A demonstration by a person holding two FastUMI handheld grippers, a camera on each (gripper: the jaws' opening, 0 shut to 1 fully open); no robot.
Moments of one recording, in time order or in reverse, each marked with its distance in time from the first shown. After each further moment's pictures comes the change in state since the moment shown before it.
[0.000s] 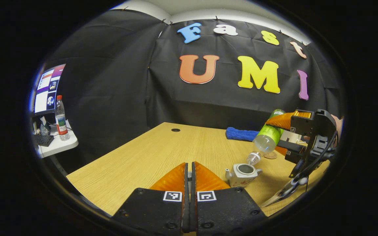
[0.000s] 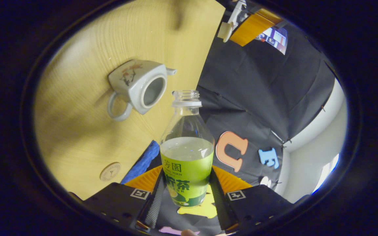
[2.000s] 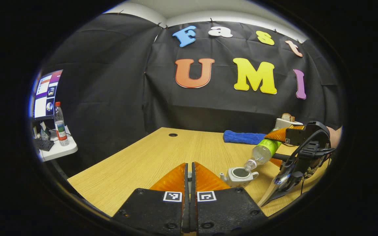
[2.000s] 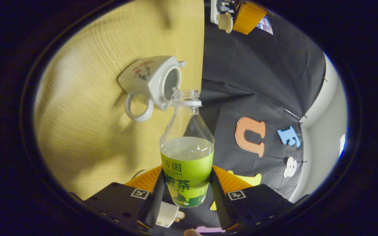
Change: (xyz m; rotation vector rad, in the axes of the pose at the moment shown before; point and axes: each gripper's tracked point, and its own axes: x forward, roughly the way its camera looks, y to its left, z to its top) left arm -0.001 -0.011 0.008 0.030 -0.023 0.000; right arm -0.006 0.026 -0.013 0.096 0.027 0.081
